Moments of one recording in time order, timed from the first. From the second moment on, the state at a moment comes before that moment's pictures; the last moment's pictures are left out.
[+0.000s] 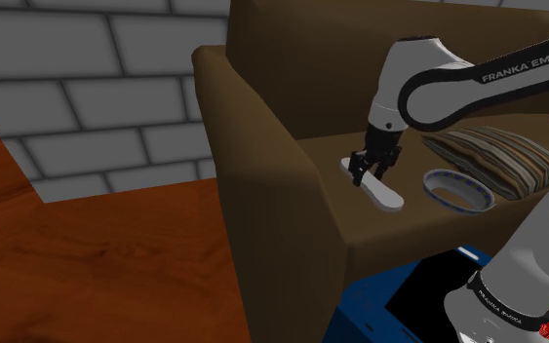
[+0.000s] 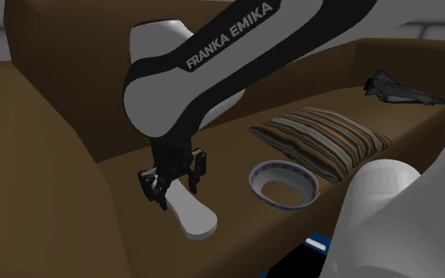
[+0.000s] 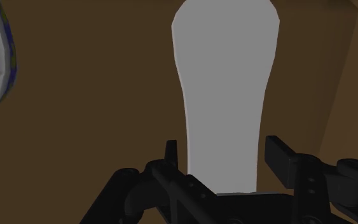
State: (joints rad) arm 0.02 -0.55 0.09 -2.72 0.04 2.18 0.36
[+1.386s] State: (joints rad) arm 0.01 -0.66 0.07 -2.51 0.03 1.86 0.35
